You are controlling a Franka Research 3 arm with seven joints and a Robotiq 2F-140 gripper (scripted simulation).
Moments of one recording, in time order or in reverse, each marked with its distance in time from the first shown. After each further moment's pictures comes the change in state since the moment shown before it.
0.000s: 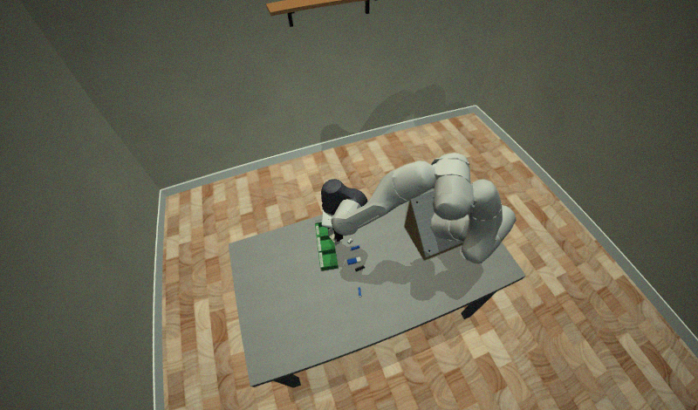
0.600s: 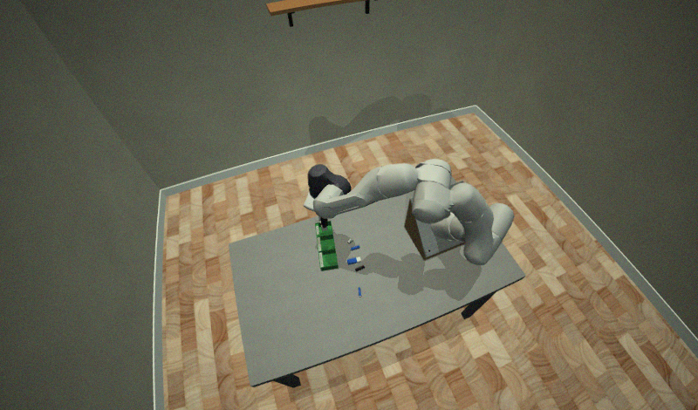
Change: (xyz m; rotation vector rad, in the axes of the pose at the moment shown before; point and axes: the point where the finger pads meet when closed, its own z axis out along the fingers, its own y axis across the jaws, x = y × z) arm -0.001 0.099 0.004 0.001 -0.004 0.329
